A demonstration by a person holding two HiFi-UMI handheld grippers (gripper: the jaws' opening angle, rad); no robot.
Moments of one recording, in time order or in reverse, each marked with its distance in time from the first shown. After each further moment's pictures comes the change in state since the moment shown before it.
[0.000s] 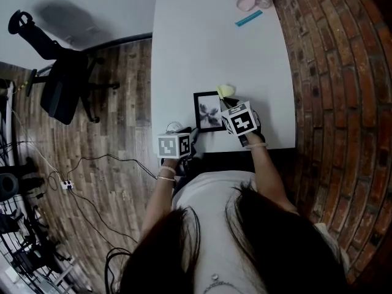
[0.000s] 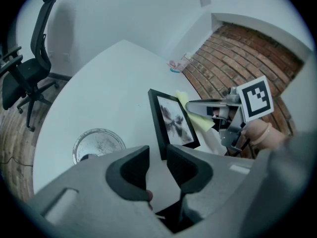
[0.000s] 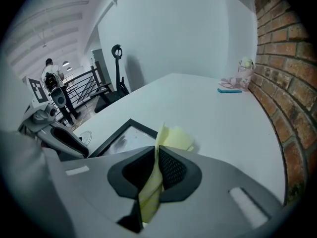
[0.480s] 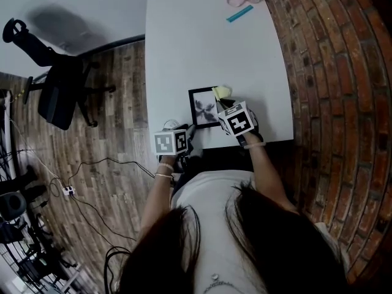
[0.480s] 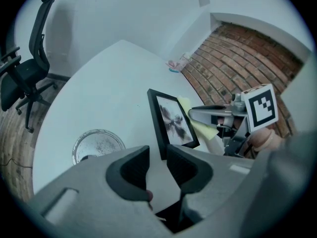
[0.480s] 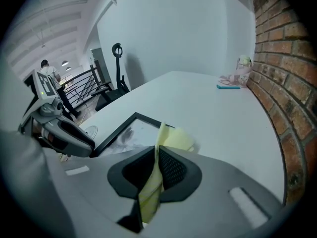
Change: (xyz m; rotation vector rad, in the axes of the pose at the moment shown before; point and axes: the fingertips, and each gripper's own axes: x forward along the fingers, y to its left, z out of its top) left arm -0.001 0.001 0.000 0.012 0.001 -0.011; right arm -0.010 0.012 -0.018 0.009 0.019 -0.003
